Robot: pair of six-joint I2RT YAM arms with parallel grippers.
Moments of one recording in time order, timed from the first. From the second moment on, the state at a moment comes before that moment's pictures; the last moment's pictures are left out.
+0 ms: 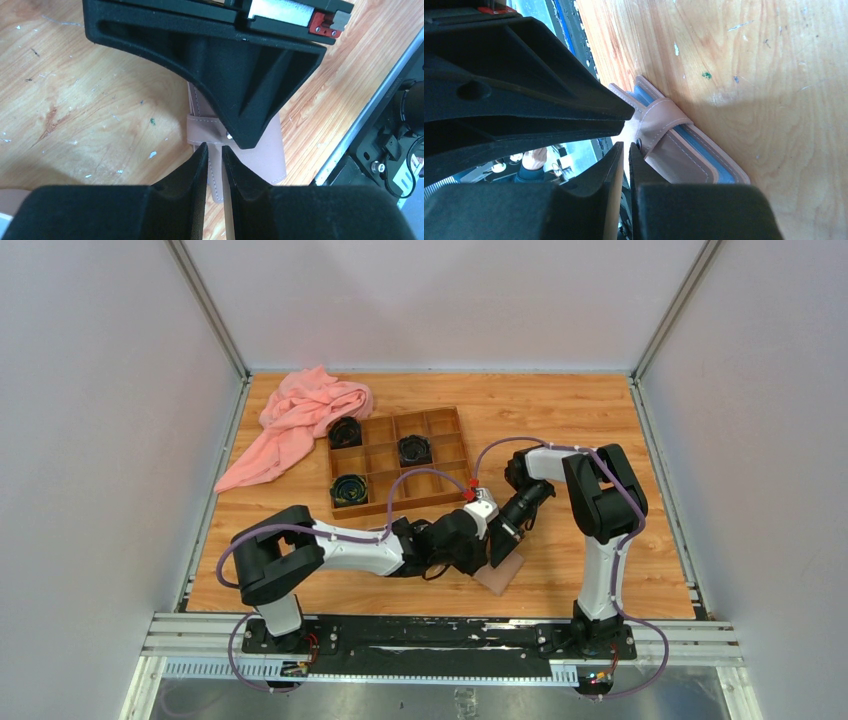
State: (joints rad) left arm -1.17 1.71 0.85 0.22 -0.05 -0.48; right arm 0.33 2.00 1.14 -1.23 -0.93 -0.82
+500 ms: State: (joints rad) left arm -1.17 1.76 0.89 0.22 -0.06 -0.48; right arm 0.33 2.00 1.14 -1.23 -0.93 -0.82
